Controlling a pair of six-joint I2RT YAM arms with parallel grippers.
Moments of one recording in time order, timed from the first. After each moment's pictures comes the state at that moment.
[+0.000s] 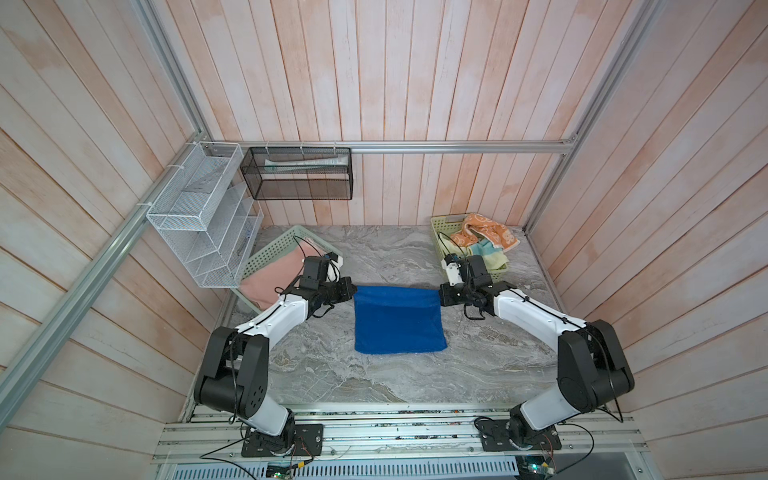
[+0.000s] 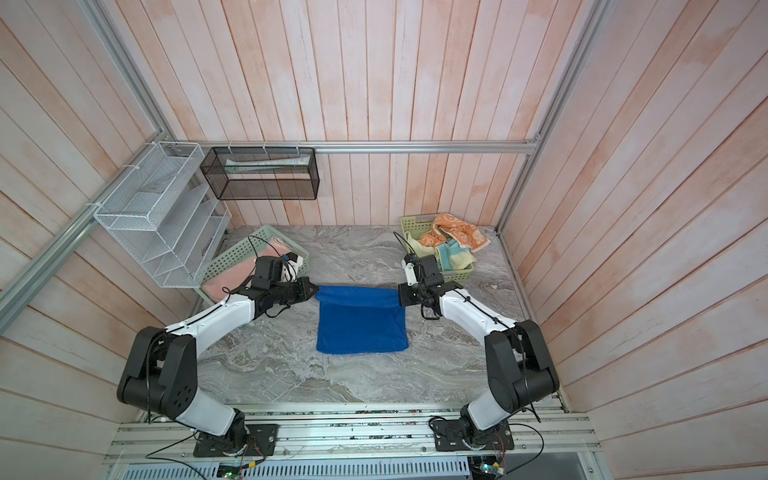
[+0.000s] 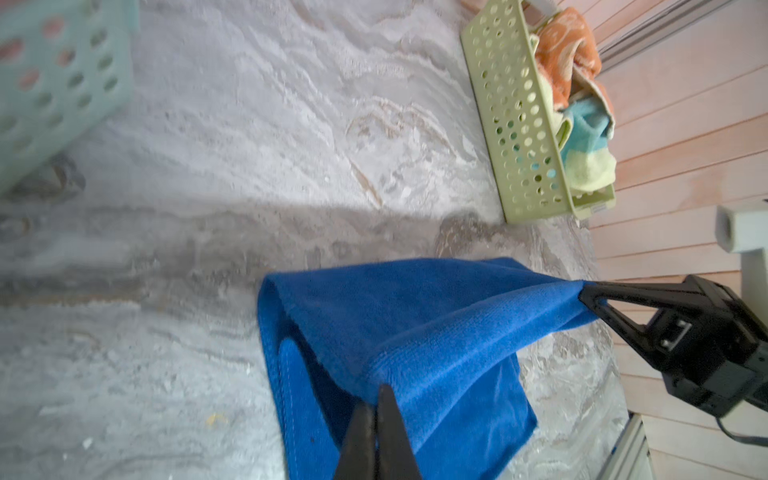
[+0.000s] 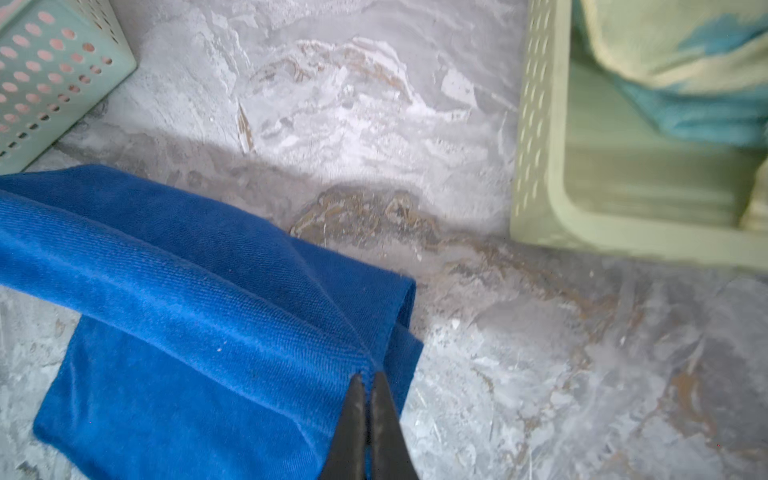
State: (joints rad) left arm -0.26 1.55 0.92 -0.14 0.45 -0.45; right arm 0.40 1.55 0.97 -0.31 -0.15 0.20
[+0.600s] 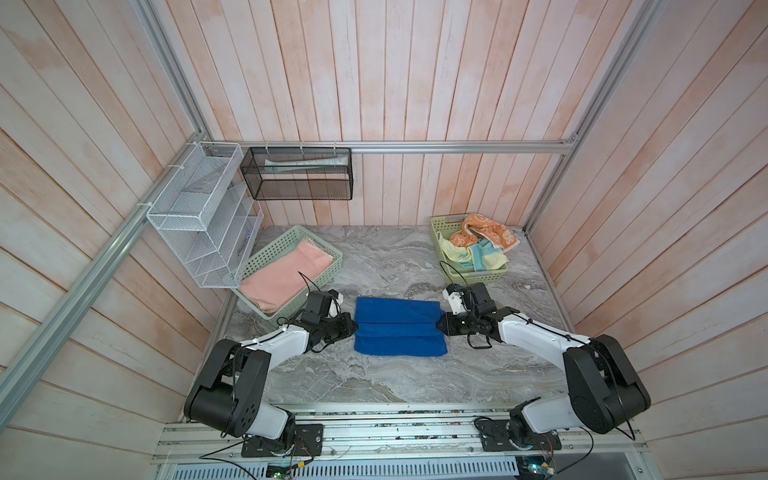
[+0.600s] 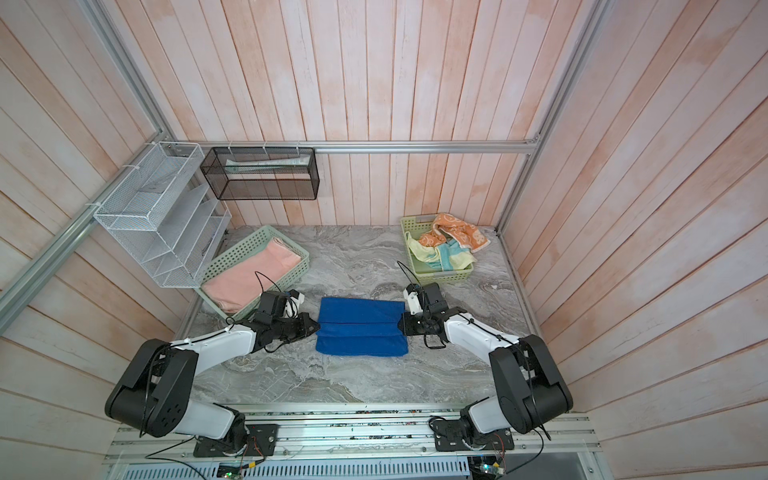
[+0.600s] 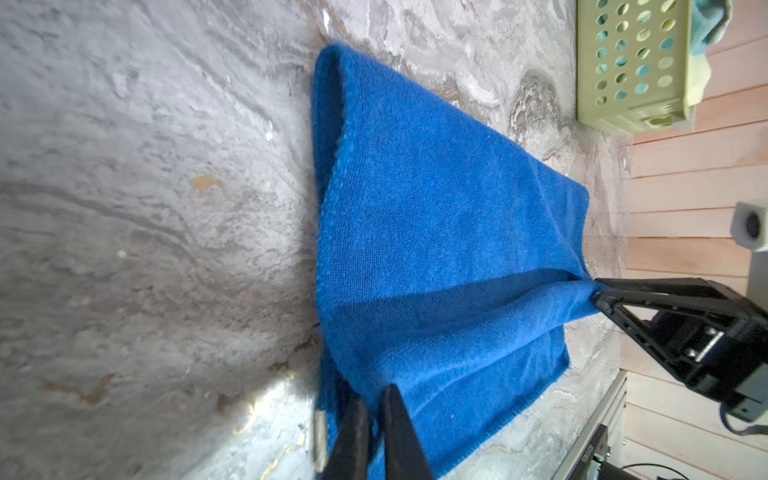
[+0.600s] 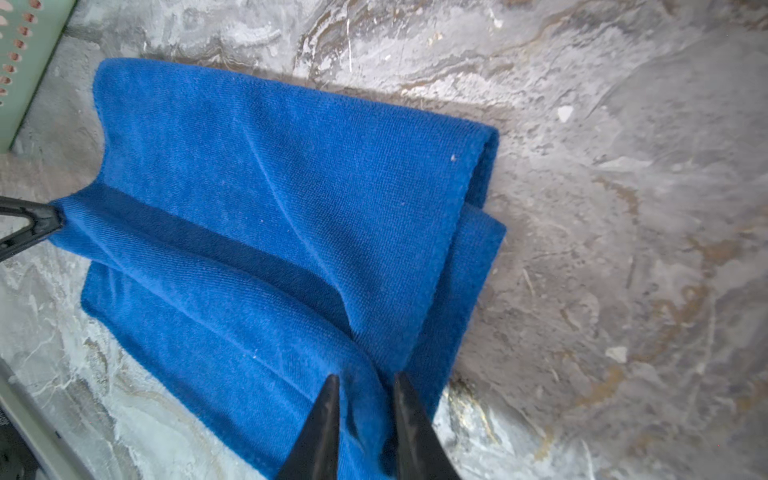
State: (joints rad) left arm -0.32 1.47 0.60 -0.02 0.46 -0.59; right arm 0.41 1.45 0.71 -0.26 -0.31 0.30
